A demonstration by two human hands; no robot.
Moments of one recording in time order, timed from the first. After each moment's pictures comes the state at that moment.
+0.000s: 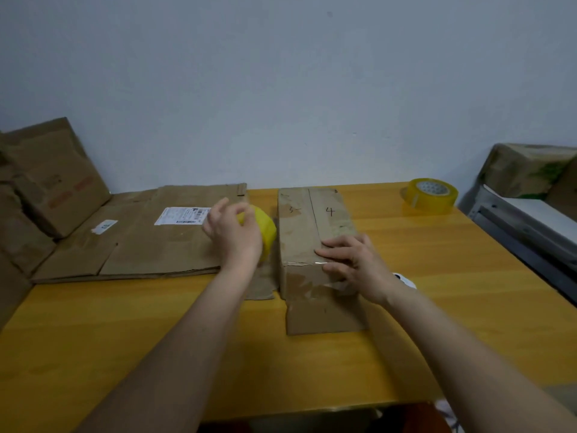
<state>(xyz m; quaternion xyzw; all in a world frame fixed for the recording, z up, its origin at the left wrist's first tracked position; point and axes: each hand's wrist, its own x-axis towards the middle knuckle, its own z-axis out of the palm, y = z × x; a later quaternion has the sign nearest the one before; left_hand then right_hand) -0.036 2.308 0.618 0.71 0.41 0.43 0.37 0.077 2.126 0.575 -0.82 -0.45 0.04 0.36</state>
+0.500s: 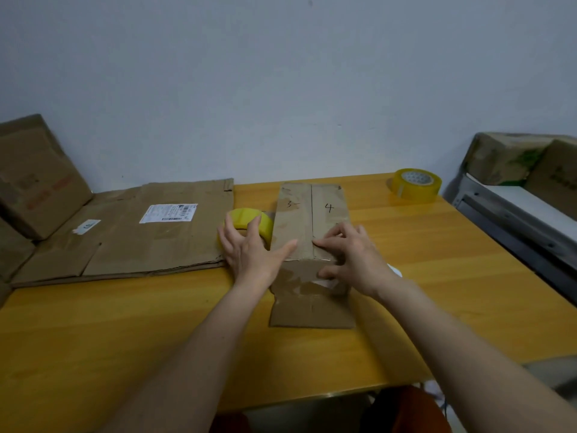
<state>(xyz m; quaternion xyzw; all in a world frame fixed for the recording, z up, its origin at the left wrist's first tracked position) -0.022 2.281 0.563 0.84 0.37 0.27 0.29 0.068 2.115 0.585 -0.87 -0.43 -0.02 0.25</state>
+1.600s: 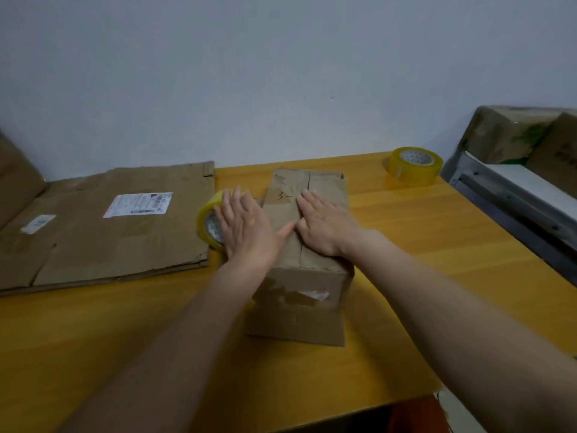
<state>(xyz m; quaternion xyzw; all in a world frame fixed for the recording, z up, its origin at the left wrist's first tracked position) 0.021 2.289 0.578 0.90 0.36 0.20 0.14 0.112 2.186 0.591 -0.90 -0.43 0.04 0.02</state>
